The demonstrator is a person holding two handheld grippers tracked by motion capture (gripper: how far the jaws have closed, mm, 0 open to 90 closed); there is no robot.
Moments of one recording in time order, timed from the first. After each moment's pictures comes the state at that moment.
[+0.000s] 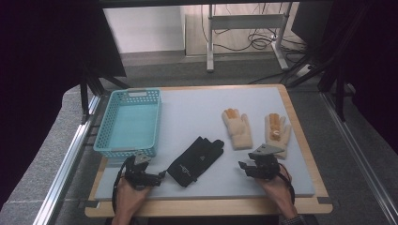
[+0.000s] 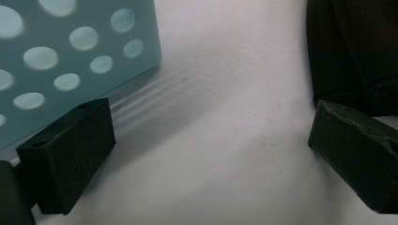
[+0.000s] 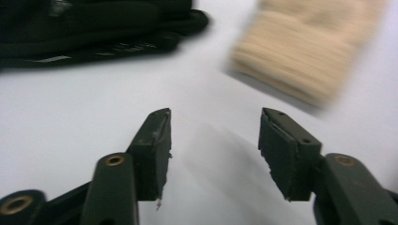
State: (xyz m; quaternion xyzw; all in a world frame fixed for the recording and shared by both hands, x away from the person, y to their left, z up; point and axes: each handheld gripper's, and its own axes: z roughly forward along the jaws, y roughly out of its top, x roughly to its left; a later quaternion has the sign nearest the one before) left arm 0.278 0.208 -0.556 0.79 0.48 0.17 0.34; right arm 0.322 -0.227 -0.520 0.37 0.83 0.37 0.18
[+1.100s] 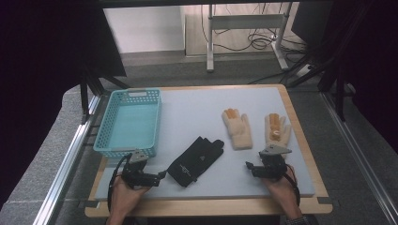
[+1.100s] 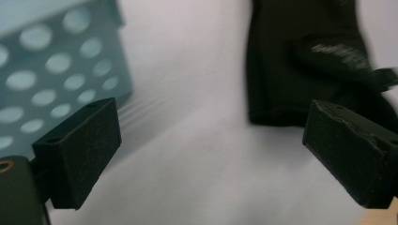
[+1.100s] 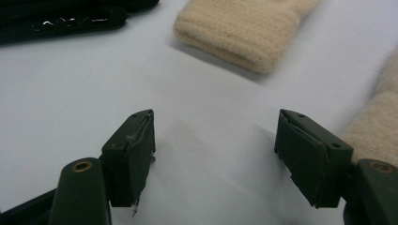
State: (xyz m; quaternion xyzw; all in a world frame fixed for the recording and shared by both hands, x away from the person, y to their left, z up) left arm 0.265 0.202 -0.515 0.80 0.45 0.14 0.38; right arm 0.328 -0.247 -0.532 0.39 0.83 0.36 0.19
